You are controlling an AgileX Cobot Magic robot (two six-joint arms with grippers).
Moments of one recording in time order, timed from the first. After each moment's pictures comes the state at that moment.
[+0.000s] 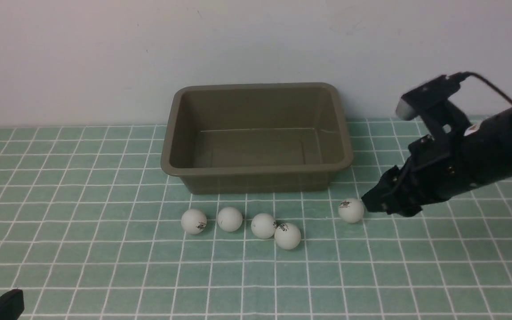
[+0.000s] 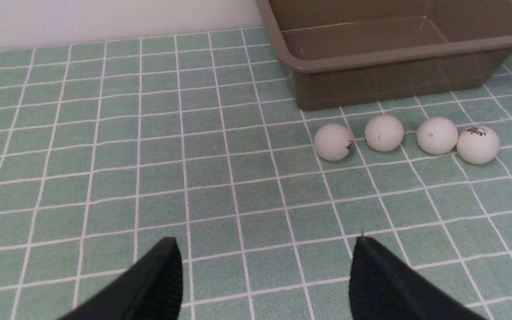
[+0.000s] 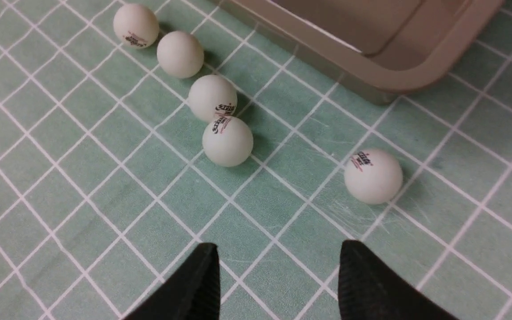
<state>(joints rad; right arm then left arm) 0.27 1.58 -1.06 0.56 0.79 -0.73 0.05 0.24 -0.44 -0.32 0.76 0.27</state>
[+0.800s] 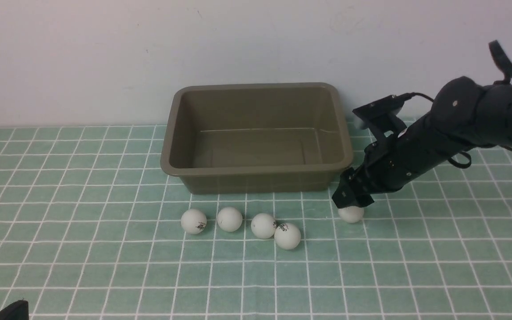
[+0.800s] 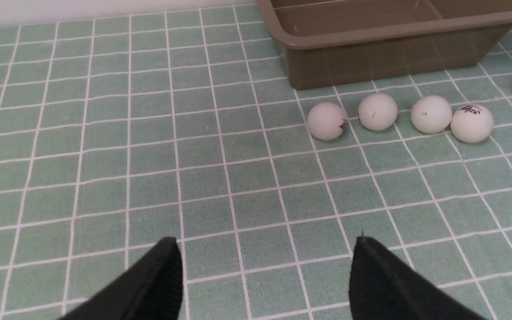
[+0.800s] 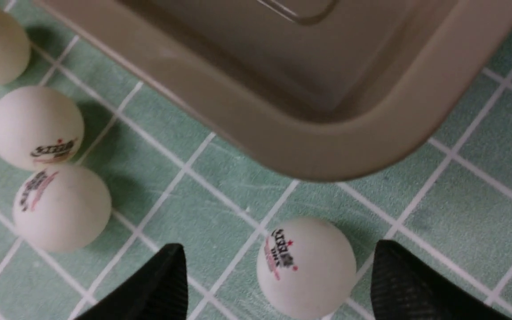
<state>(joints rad) 0.27 1.94 -1.30 0.53 0.73 -0.70 0.05 0.24 -0.44 -0.32 0.81 0.27</state>
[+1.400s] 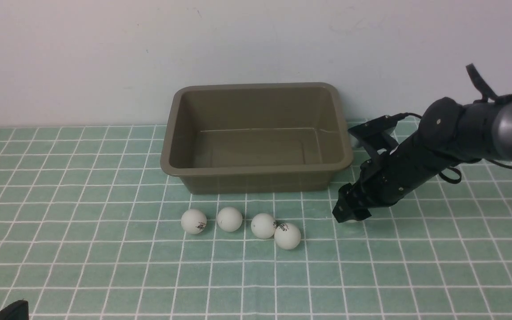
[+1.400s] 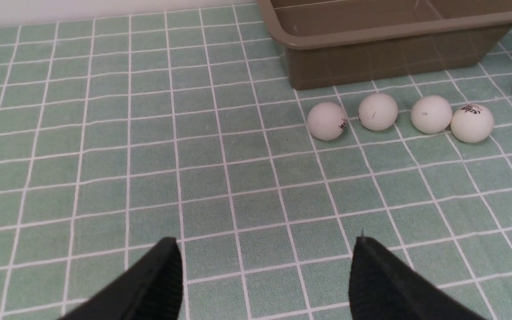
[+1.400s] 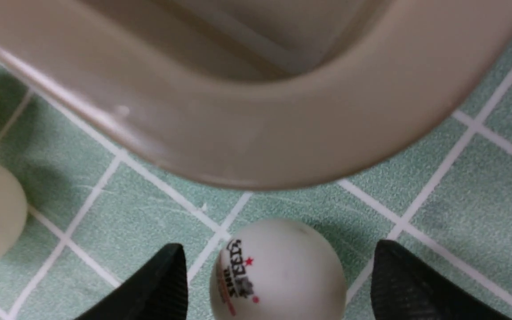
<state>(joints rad) 0.27 2.04 -1.30 0.53 0.70 -0.70 0.05 0.24 -0.44 -0.32 0.81 0.27</state>
